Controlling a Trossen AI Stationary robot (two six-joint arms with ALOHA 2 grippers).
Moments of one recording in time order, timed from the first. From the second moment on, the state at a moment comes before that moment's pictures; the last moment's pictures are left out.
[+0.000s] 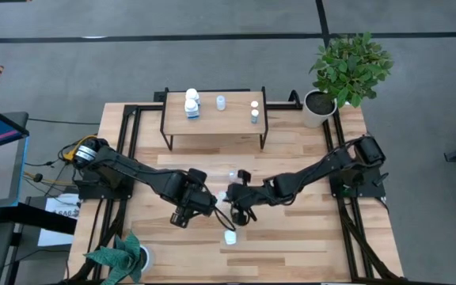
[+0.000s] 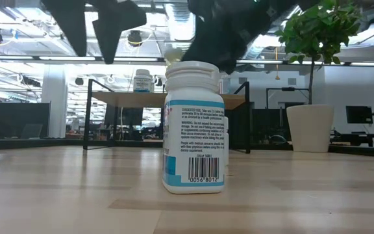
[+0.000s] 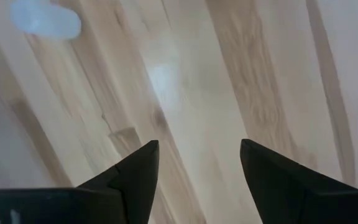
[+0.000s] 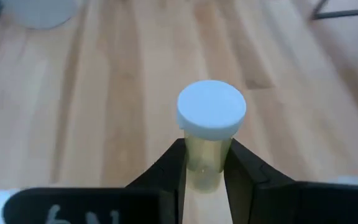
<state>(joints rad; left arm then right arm) -0.36 1.73 1.51 -1.24 -0.15 0.00 0.28 1.79 1.16 -0.05 0.31 0.29</state>
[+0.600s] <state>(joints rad) -0.36 1.73 1.48 -1.32 -0.15 0.05 0.10 1.42 1.13 -0.38 0.63 0.29</state>
